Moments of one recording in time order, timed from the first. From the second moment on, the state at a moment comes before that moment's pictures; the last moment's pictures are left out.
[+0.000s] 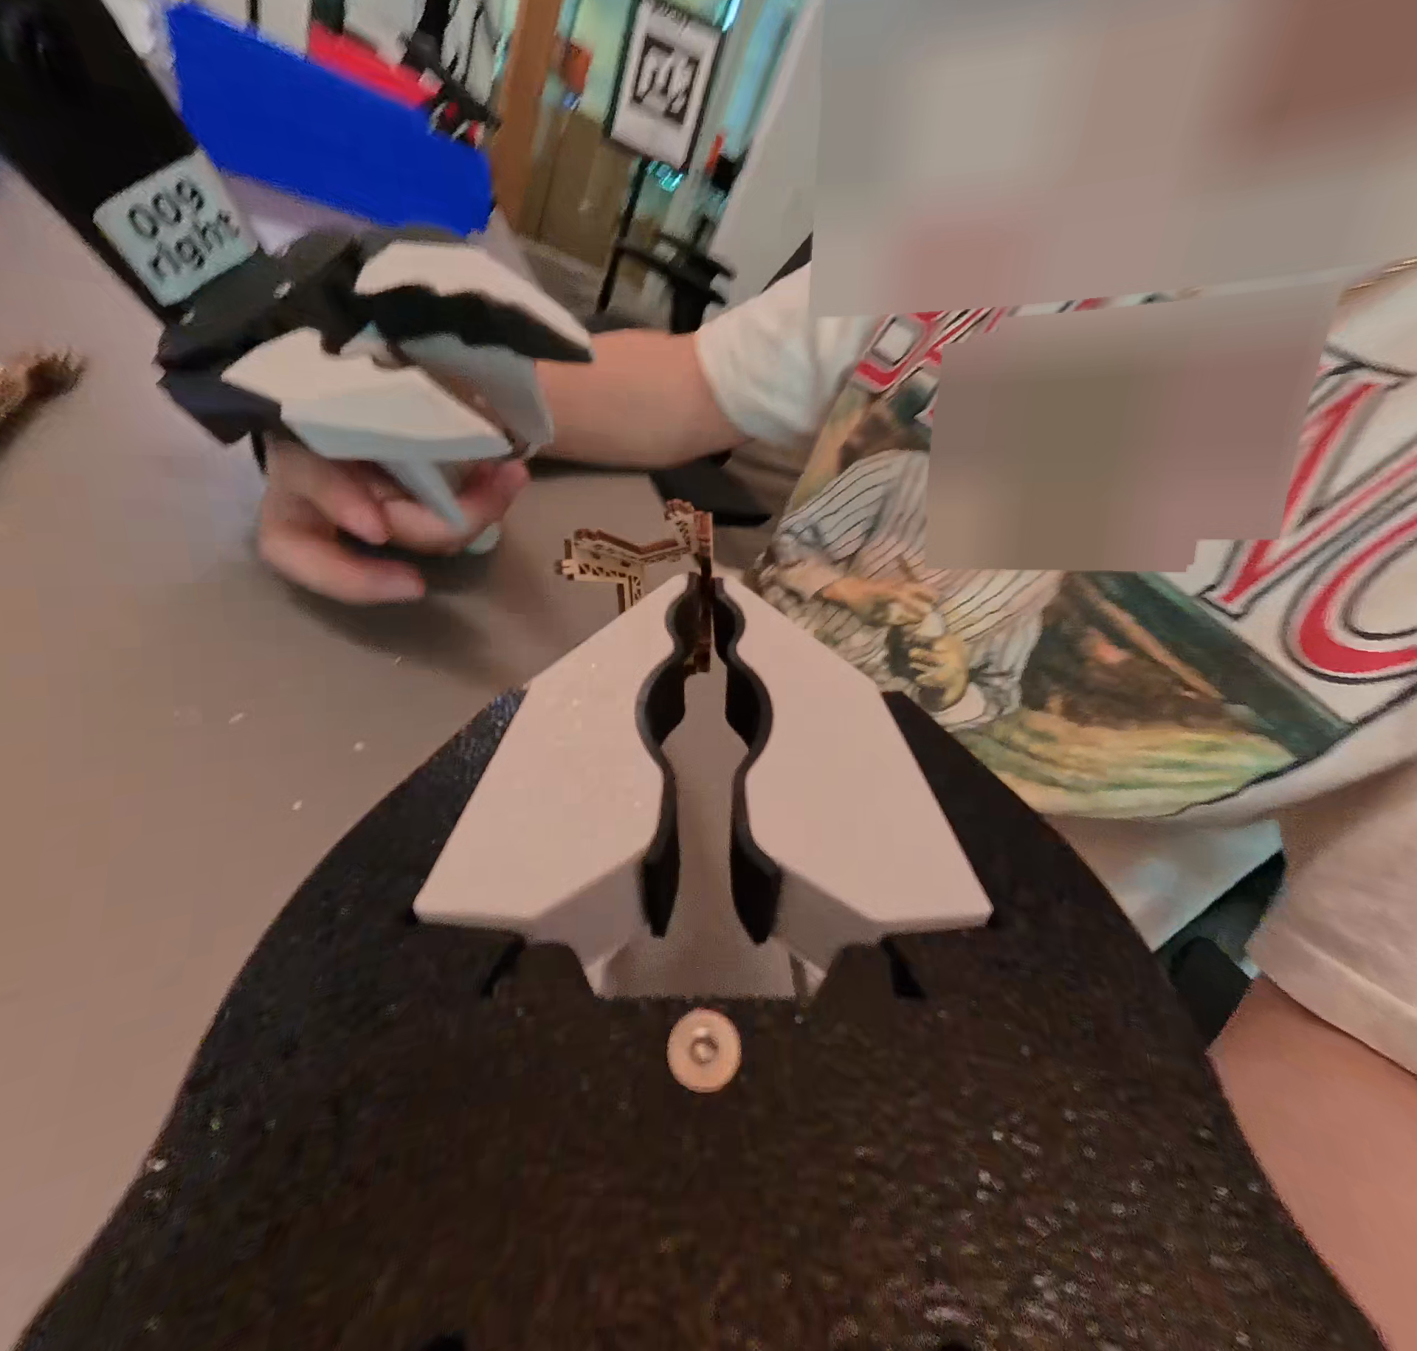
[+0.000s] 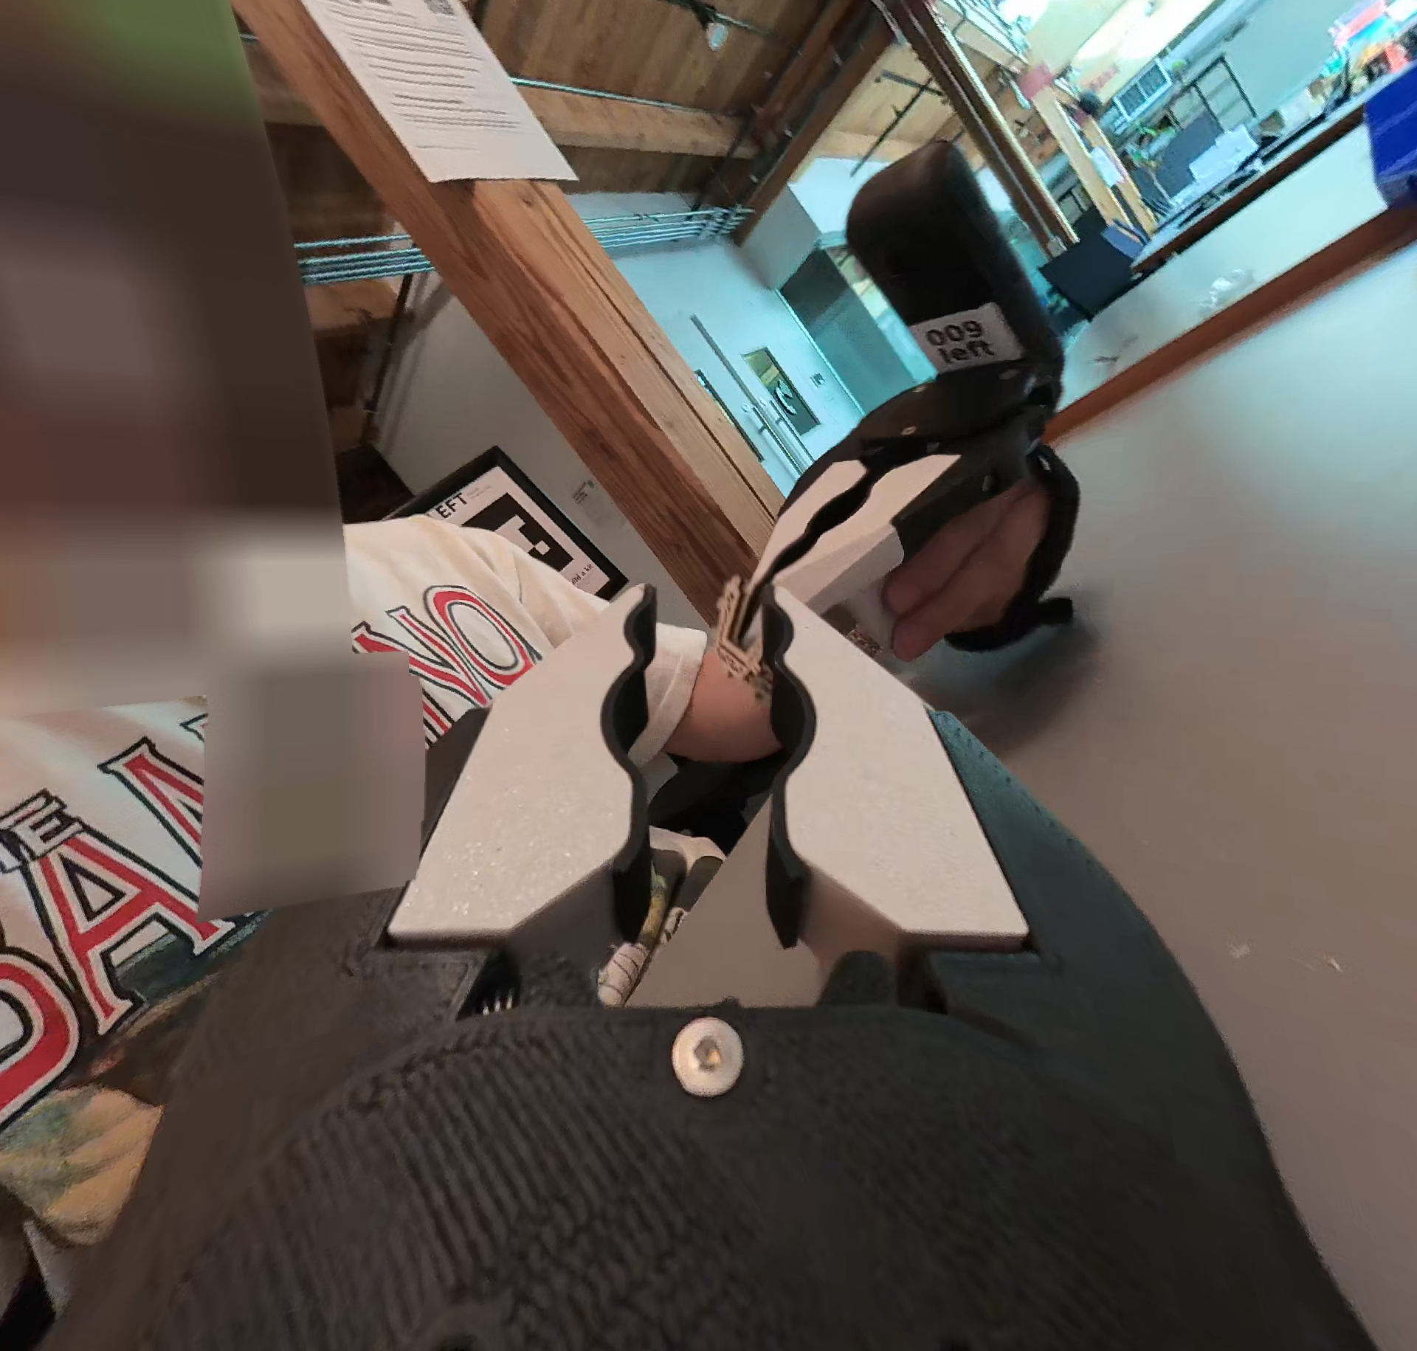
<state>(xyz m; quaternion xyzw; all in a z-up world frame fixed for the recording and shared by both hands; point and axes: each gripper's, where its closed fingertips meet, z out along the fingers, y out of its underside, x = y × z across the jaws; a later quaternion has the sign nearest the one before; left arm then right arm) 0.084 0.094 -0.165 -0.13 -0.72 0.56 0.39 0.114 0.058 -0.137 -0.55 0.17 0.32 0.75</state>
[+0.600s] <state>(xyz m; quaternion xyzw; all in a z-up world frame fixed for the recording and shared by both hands) 0.061 0.097 -0.163 -0.21 -0.70 0.55 0.40 0.082 0.098 -0.143 -0.59 0.13 0.34 0.72</state>
